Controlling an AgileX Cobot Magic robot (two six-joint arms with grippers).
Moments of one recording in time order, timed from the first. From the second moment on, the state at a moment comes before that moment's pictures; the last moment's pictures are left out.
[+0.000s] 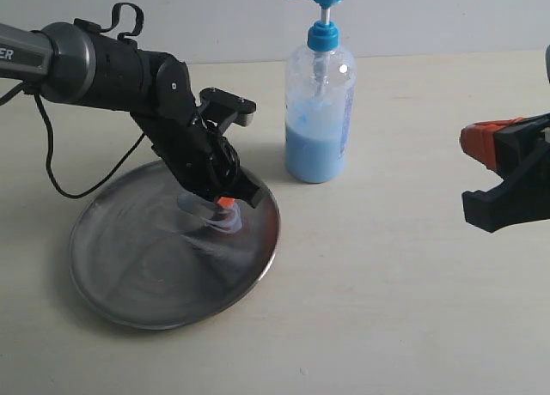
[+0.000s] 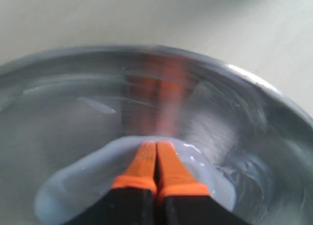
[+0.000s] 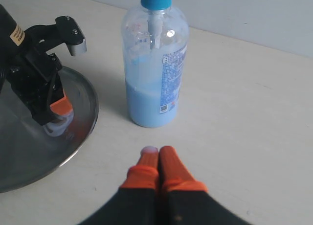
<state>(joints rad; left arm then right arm) -0.57 2.14 -1.36 -0.21 0.61 0.26 0.49 0.85 -0.42 -0.16 0.16 0.13</state>
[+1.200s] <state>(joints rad) -0.57 2.13 -1.36 -0.01 0.75 0.07 0.49 0.85 -0.42 -0.15 0.15 0.13</state>
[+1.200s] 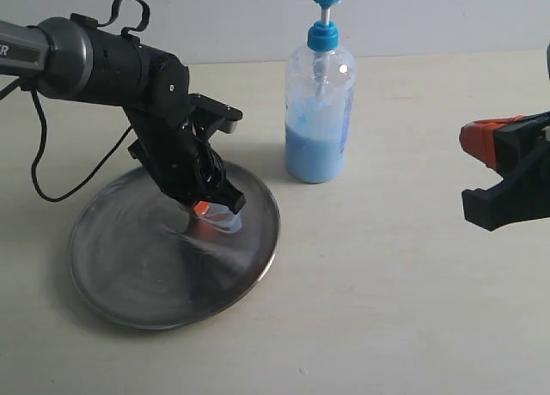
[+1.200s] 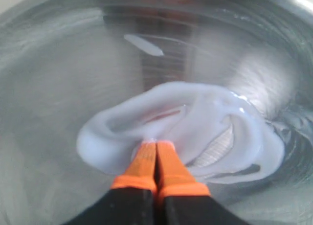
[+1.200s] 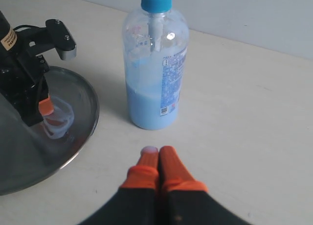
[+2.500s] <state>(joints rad) -0.57 2.12 -1.36 0.00 0.85 0.04 0.49 0.85 -0.42 -0.15 0.15 0.13</state>
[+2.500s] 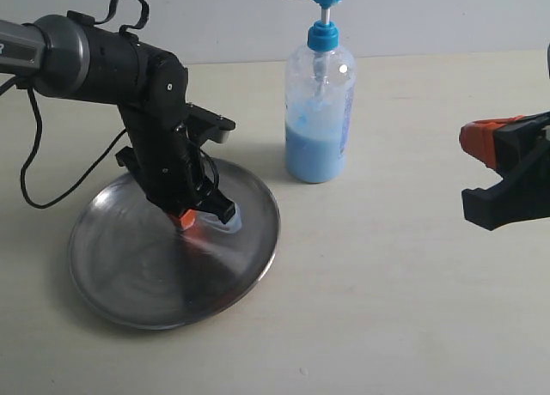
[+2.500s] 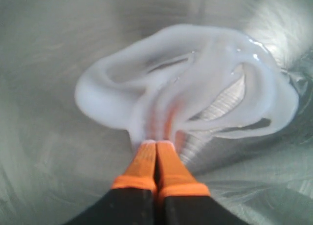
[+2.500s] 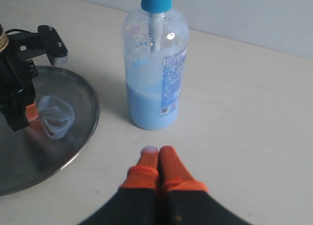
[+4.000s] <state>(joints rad) -0.57 2.13 -1.36 0.10 0.76 -0.14 0.49 0.85 -0.42 -0.13 0.14 0.13</state>
